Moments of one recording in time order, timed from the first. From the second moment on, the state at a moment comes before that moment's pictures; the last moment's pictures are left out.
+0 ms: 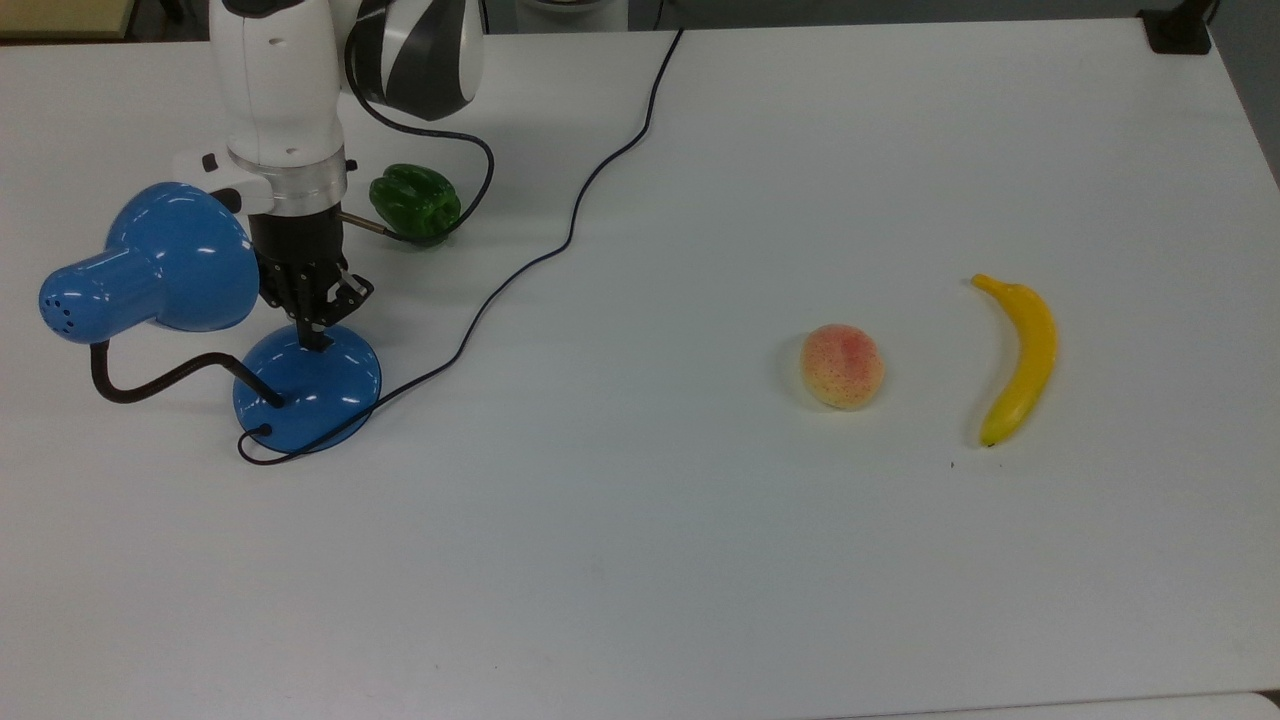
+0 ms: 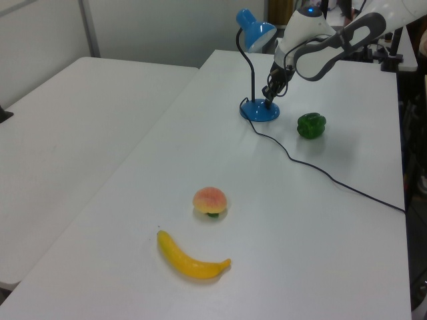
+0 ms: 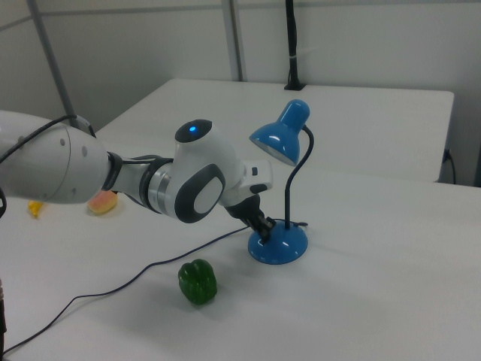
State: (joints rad) arm -0.20 0.41 -0.02 -1.87 -0.10 2.66 0.14
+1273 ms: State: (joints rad) arm -0.20 0.43 -0.02 -1.86 -0.13 2.70 0.14
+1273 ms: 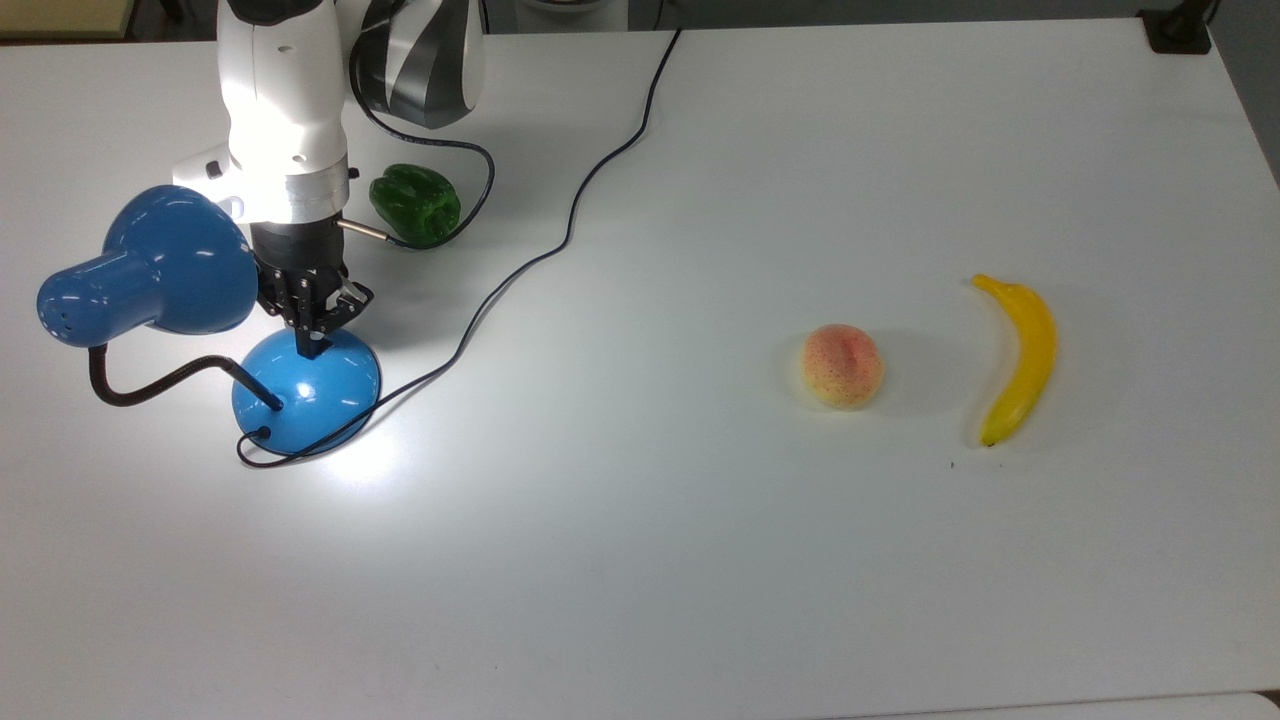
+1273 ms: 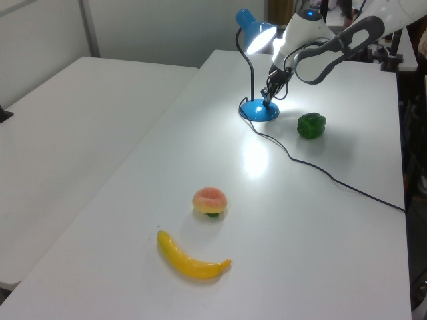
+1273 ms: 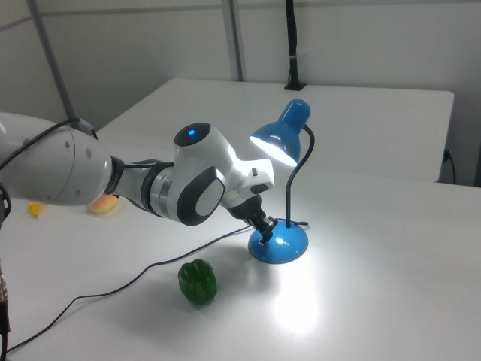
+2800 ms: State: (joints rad) arm -0.14 0.27 0.04 -1.83 -0.14 2.25 0.13
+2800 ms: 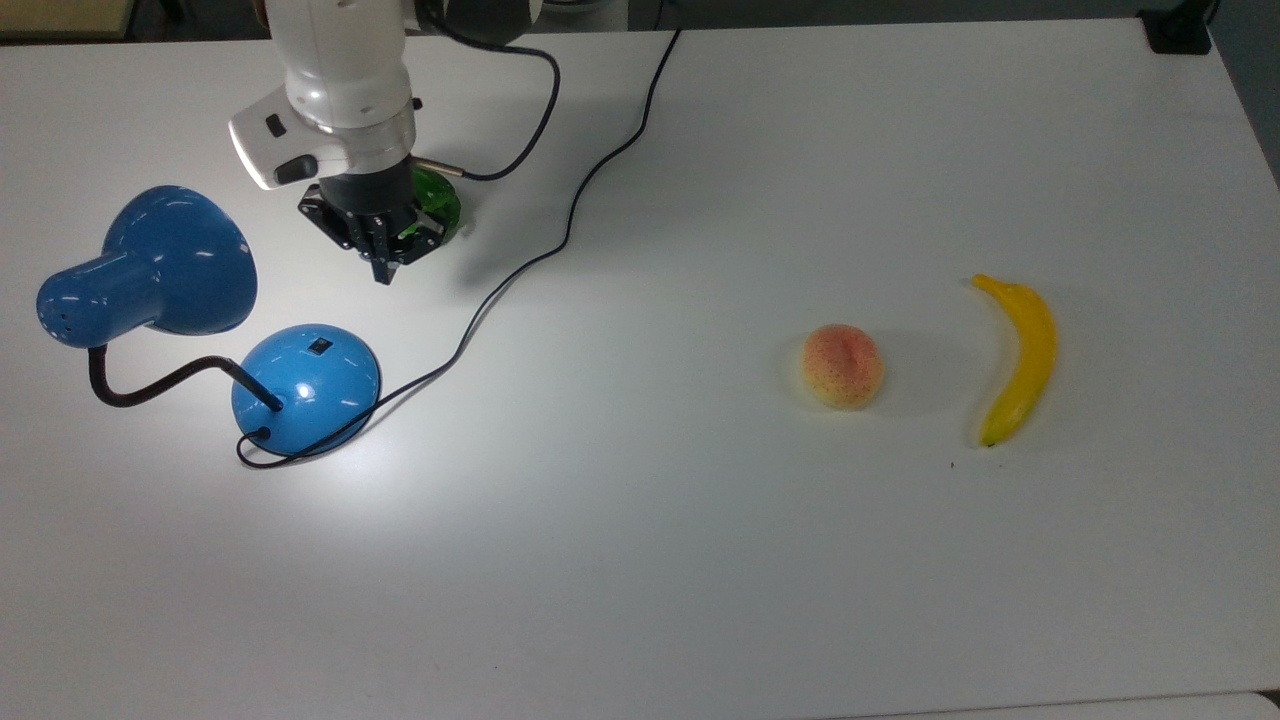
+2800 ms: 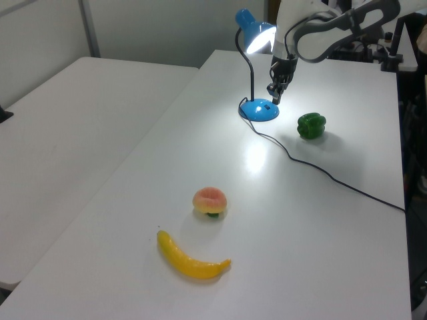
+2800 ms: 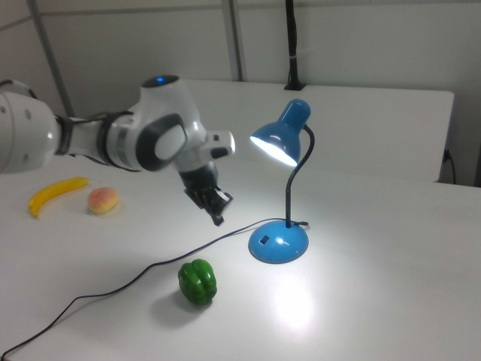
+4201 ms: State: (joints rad) arm 0.17 -0.04 -0.08 -1.67 -0.08 1.61 -0.06
